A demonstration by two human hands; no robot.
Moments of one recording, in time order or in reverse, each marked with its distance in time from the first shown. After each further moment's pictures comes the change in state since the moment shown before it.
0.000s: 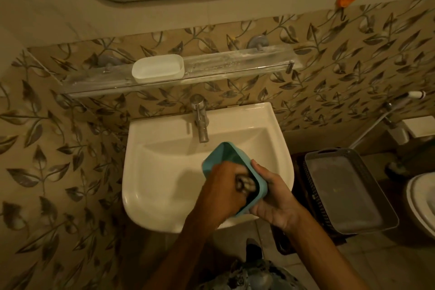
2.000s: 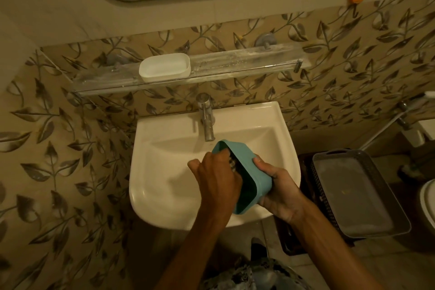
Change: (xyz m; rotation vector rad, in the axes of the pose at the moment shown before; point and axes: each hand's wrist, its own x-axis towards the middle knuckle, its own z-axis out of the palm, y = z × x) left_hand 0.017 -0.005 0.012 0.190 0.456 -0.185; right_hand 0.003 -0.013 0.011 -0.098 0.009 -0.084
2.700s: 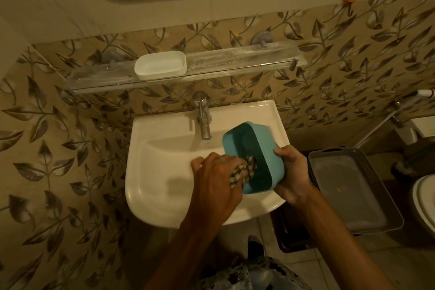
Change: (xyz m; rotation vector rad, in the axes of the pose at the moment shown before) left_hand -0.017 -0.008 -0.017 -0.017 -0.159 0.313; right_hand 0.003 -0.024 -0.020 -0.074 0.005 -0.247
